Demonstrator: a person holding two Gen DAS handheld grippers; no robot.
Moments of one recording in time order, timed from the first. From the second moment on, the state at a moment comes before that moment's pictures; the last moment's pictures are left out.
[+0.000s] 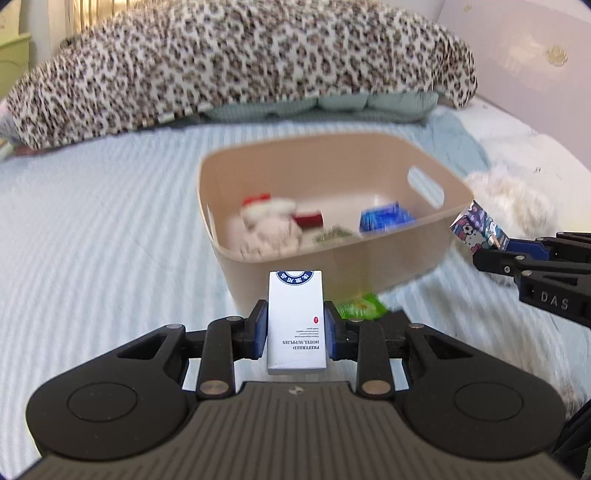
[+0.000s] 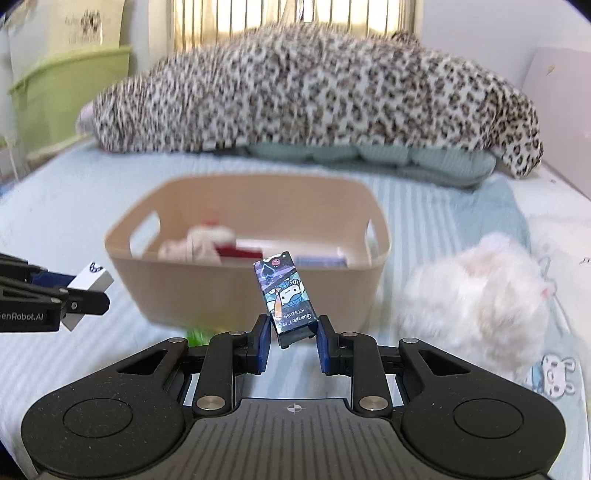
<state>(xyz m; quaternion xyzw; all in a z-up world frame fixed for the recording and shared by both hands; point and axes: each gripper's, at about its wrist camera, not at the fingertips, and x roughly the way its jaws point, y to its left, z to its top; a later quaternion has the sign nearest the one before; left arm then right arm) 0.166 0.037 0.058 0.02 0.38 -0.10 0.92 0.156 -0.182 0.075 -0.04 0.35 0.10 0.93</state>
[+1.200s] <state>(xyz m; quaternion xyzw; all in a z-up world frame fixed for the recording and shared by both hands) 0.287 0.014 0.030 0.08 0.40 -0.05 0.91 0.278 -0.172 0.057 -0.08 0.40 0.07 0.91</state>
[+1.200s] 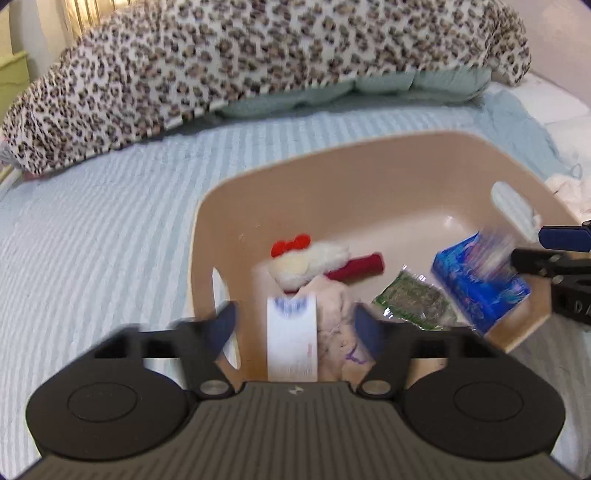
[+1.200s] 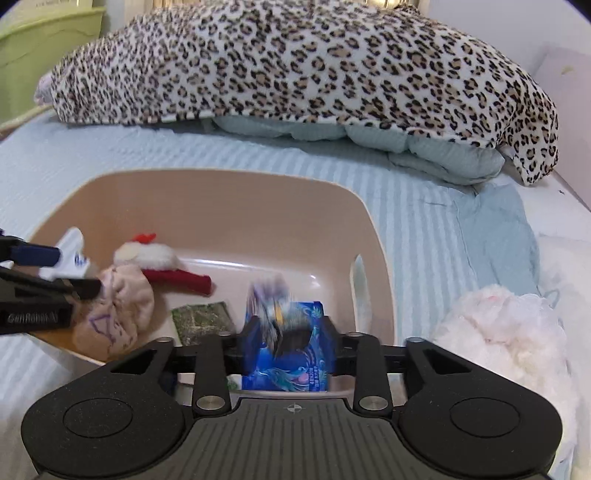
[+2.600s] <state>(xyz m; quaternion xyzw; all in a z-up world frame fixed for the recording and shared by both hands) 0.184 0.048 -0.038 0.05 0.46 -0.06 0.89 0.193 -0.147 -0.008 -0.08 0.46 0.14 0.87</state>
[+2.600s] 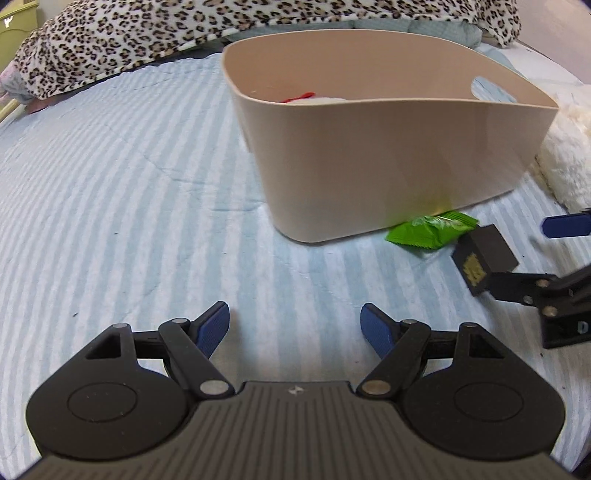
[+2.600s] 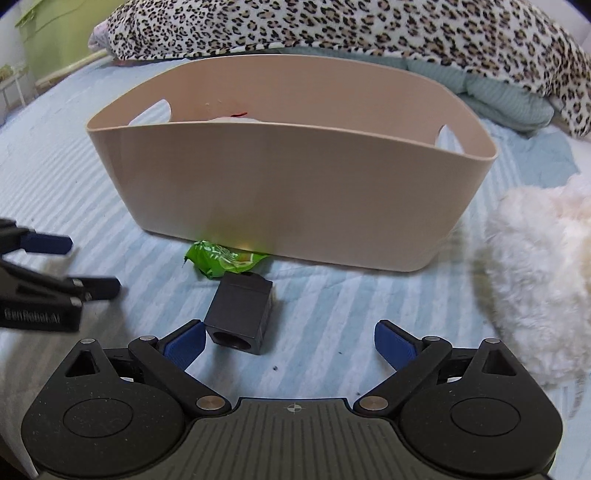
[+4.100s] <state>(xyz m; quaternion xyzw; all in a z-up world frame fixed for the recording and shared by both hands) 0.239 -0.014 -0.051 -0.04 0.47 -0.08 0.88 0.211 -0.183 -0.031 -0.04 0.45 0.12 0.88</state>
